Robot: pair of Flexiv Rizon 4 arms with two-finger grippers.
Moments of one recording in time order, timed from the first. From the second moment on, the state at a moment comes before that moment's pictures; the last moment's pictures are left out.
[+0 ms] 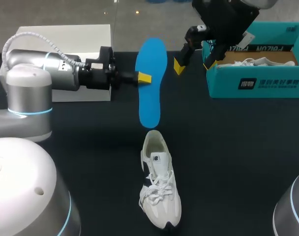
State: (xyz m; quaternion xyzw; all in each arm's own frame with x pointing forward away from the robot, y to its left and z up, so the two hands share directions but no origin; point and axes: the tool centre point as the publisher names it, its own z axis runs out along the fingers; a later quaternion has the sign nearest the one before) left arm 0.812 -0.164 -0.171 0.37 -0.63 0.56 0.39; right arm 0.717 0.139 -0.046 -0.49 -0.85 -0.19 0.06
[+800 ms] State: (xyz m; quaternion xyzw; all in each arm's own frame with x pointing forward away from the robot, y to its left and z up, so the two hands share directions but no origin) left arm 0.814 -0.166 -0.172 0.37 -0.63 0.56 0.39; right arm 0.717 0.145 -0.051 -0.47 -0.86 -0.19 0.06
